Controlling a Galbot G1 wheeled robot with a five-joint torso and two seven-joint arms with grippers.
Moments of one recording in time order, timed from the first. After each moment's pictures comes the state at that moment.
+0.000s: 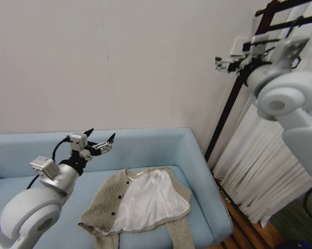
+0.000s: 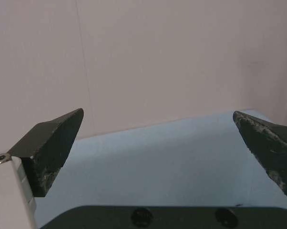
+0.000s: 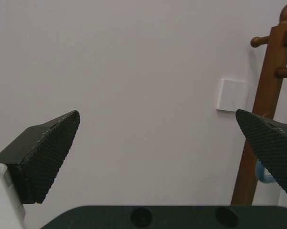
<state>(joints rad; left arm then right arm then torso) 1.20 -0.75 -0.68 -2.48 -0.90 0.45 -0.32 0.41 0.65 -0.15 1.79 1.25 -0.68 0.71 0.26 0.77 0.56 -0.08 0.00</state>
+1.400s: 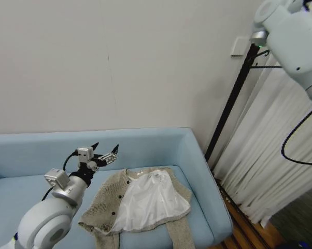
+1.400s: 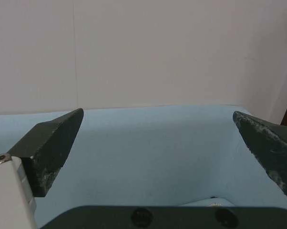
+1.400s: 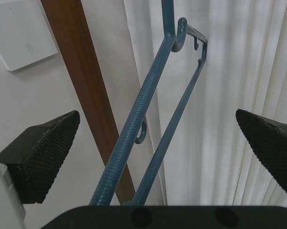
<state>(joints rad) 1.23 -0.86 -0.56 -2.47 -0.87 0.42 -0.35 0.98 1.01 -0.74 0.67 1.61 -0.56 1.11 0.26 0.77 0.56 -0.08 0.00</state>
